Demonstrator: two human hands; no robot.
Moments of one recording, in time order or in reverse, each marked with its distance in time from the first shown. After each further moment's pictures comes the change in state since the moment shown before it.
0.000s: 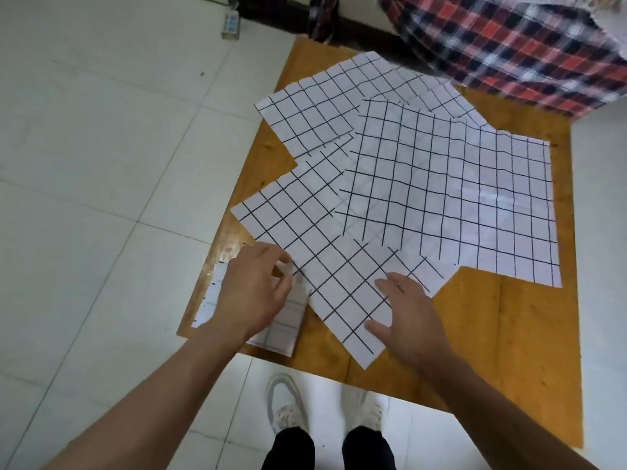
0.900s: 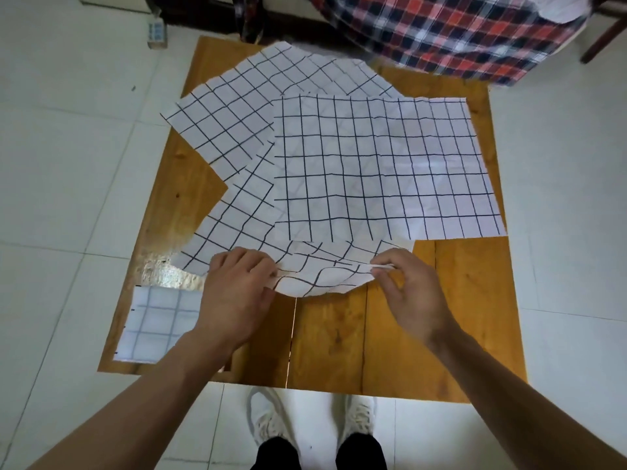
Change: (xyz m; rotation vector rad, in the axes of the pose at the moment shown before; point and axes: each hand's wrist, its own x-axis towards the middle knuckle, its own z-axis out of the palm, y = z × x) left_hand 0.018 0.073 0.058 0.325 0.000 0.328; right_hand -0.009 0.089 -0.053 0.545 0.398 -0.093
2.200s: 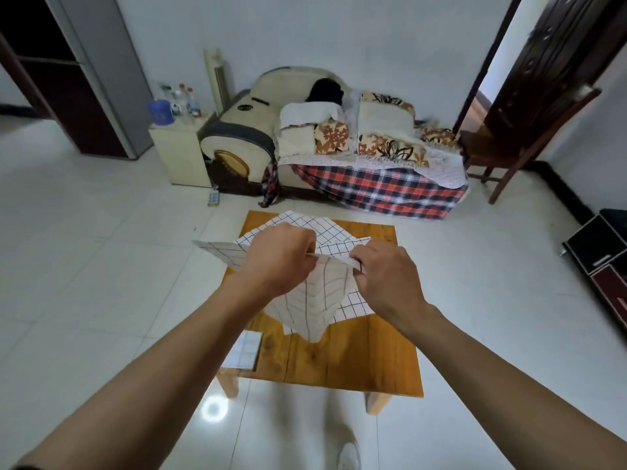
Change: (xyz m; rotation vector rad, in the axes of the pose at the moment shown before) left_hand -0.057 0.235 -0.410 0.103 0.119 0.082; right_hand -0.128 -0.328 -0.248 -0.623 0.263 -0.289
